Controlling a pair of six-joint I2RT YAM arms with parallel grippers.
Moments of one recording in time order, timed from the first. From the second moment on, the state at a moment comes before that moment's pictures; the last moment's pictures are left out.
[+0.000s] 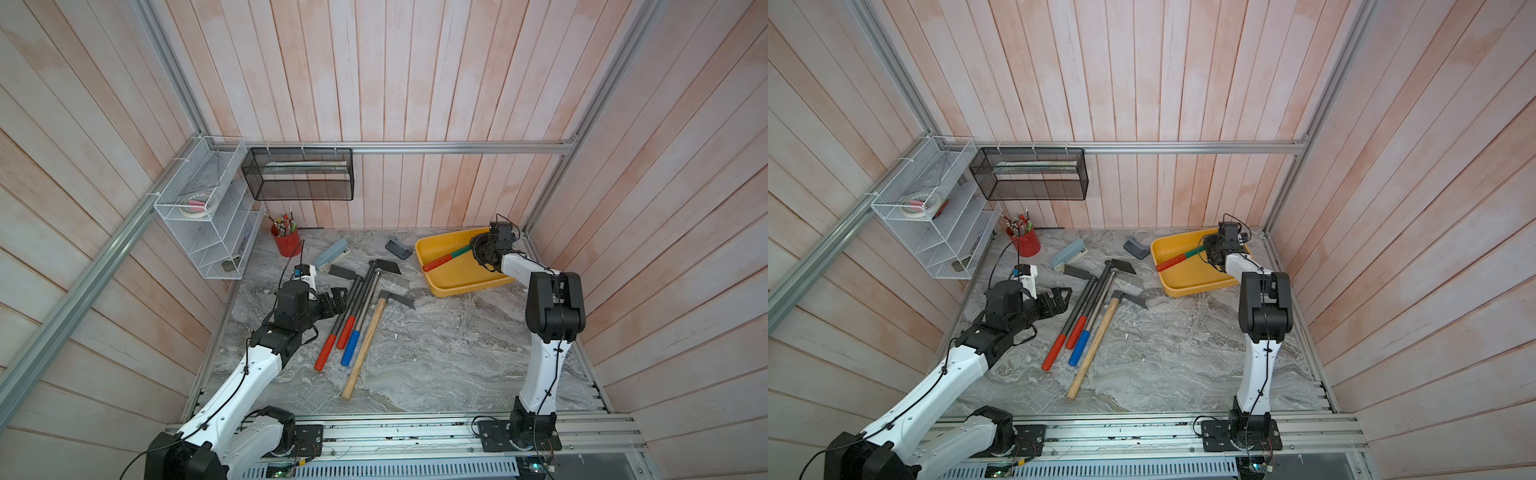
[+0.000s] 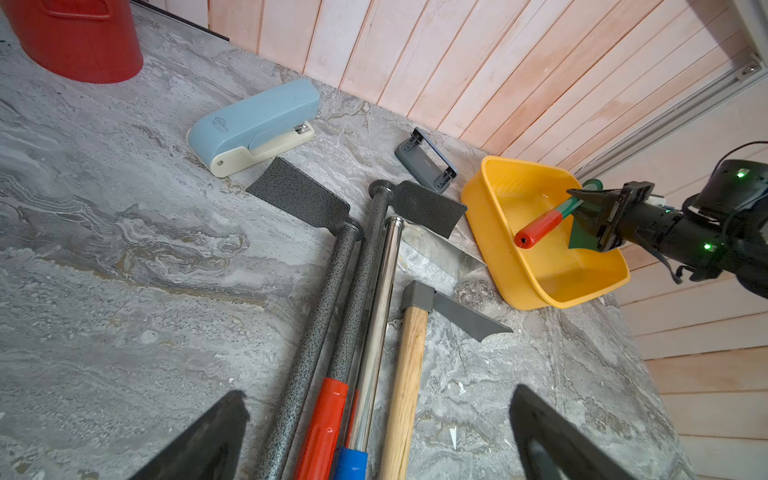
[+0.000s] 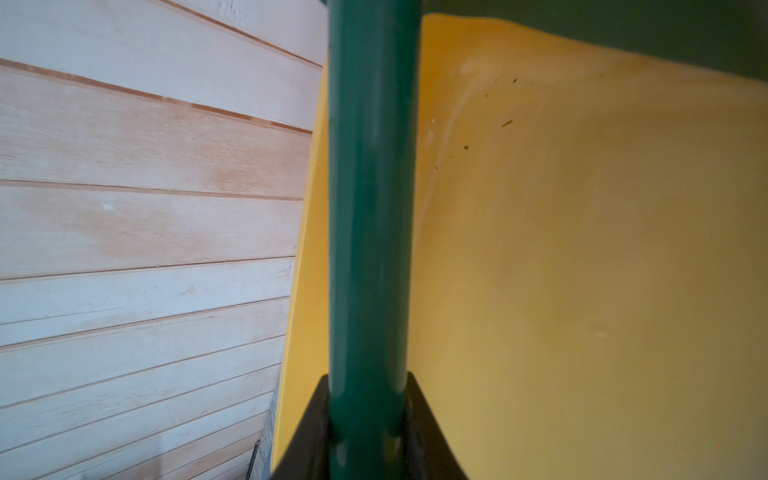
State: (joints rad) left arm -0.29 1.02 0.70 -0.20 0.12 -0.48; right arm 0.04 2.13 1.53 -0.01 -0.11 1.23
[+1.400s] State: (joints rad) left arm -0.29 1.01 0.69 -0.22 0.10 -0.47; right arm 0.03 2.15 1.55 0.01 -0.14 1.24
